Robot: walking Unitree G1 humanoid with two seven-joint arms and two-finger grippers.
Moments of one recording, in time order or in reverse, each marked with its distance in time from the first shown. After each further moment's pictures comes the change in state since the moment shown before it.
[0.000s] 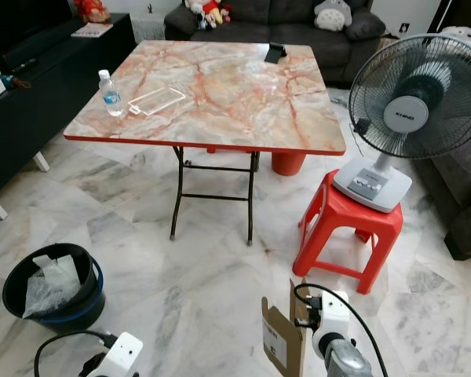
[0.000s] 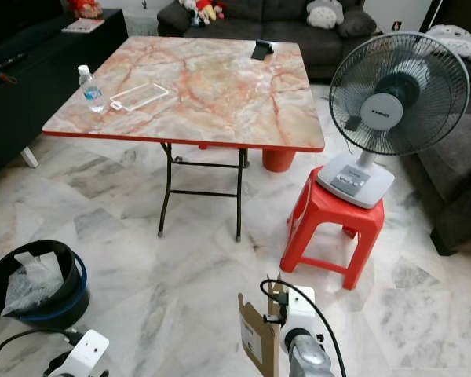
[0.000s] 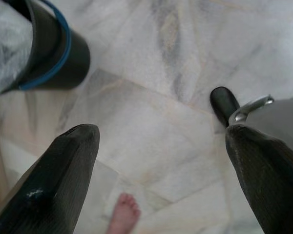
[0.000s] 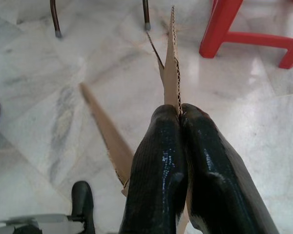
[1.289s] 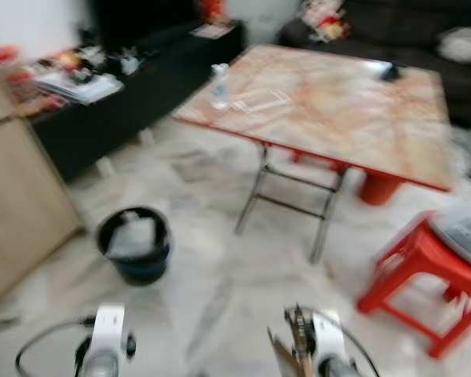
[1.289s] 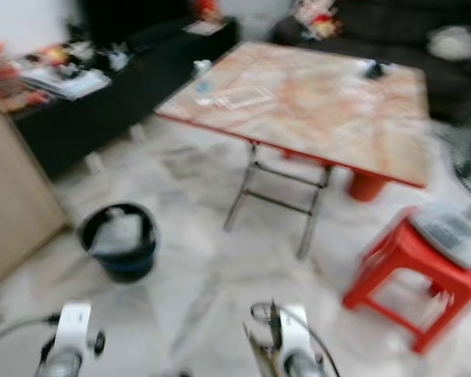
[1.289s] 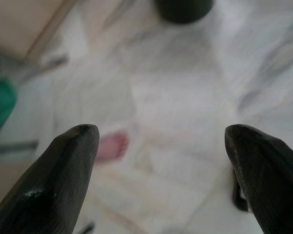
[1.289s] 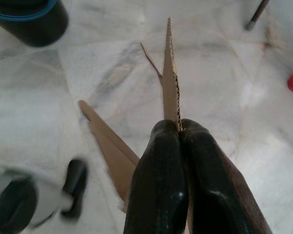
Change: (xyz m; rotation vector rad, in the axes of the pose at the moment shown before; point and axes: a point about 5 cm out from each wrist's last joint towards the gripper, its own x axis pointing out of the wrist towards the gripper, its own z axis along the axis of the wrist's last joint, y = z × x) left arm 0.001 0.012 0.013 -0.343 -0.058 0.208; right arm -0.009 -0.005 -0.031 -0.125 0.141 0.000
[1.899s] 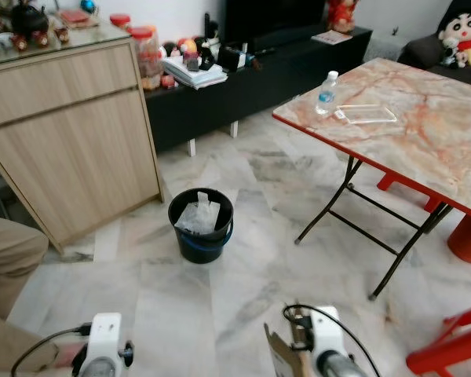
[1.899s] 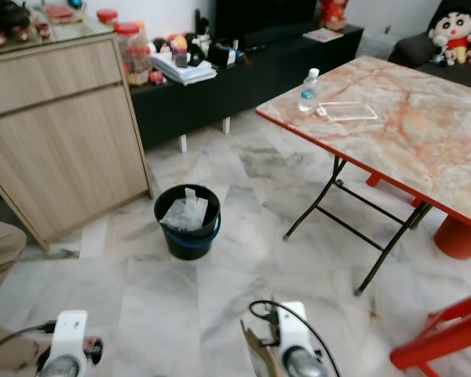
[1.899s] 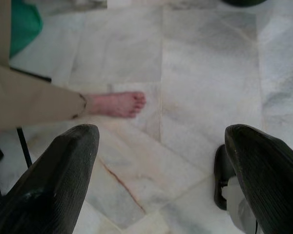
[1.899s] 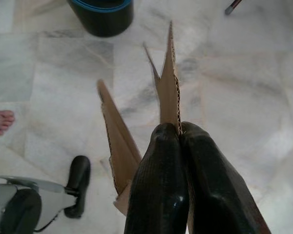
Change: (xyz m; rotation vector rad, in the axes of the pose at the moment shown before) left arm 0.002 -0.002 0.009 -0.041 -0.032 -0.014; right arm 0.003 0.013 0.012 -0.013 -0.031 0.041
